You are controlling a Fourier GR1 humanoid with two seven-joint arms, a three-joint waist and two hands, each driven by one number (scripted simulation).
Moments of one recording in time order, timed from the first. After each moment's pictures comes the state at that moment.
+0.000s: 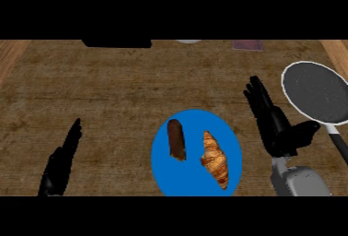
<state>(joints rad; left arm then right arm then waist) 0.09 0.39 -0.27 -1.47 0.08 0.35 0.04 -0.18 -0.20 0.21 -1.56 -0.21 -0.19 0.06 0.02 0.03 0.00</state>
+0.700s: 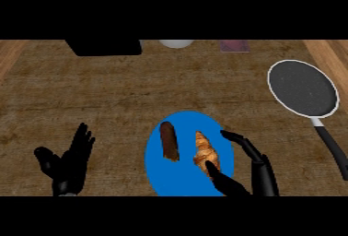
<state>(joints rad) 0.11 0.20 -0.16 -1.47 0.31 0.35 0.09 0.13 -0.18 0.49 -1.73 0.29 -0.53 -0.06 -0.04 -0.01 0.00</state>
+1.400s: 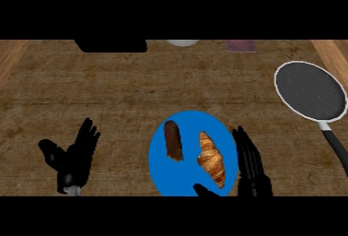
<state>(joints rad) 0.06 0.18 -0.15 -1.43 0.33 0.32 0.10 0.24 -0.02 0.61 -1.91 1.10 -0.55 0.50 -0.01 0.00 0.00</state>
